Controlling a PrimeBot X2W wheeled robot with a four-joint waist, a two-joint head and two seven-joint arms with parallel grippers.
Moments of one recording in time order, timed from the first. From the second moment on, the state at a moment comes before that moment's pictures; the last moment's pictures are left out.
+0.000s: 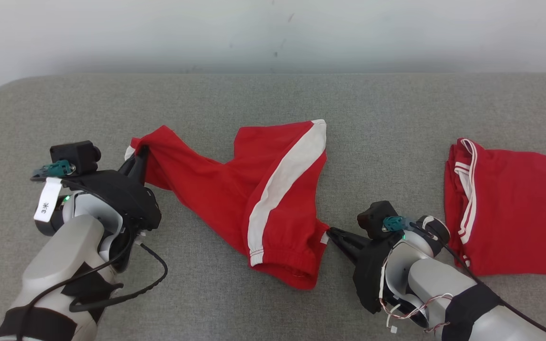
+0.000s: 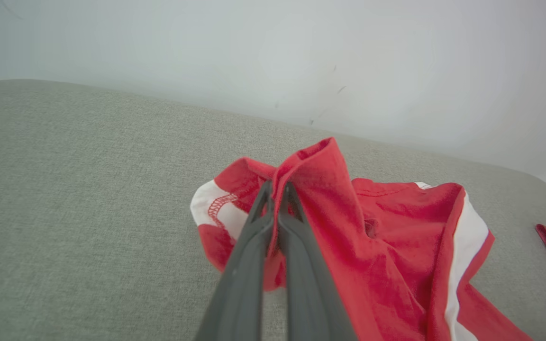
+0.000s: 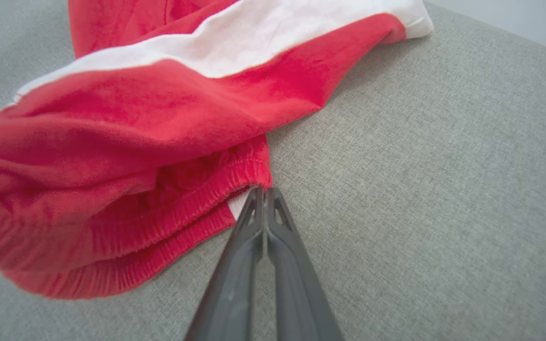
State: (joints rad) left arm -0.87 0.20 -0.76 1.01 -0.89 -0.09 -0.17; right arm -0.65 -0.22 0.93 0.71 0.67 0.12 -0.01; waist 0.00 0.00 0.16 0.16
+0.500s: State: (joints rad) left arm -0.87 0.22 -0.75 1.06 -0.90 -0.10 -0.20; right arm -0.70 -0.25 0.92 0.76 0.77 0.12 -0.15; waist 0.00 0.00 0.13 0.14
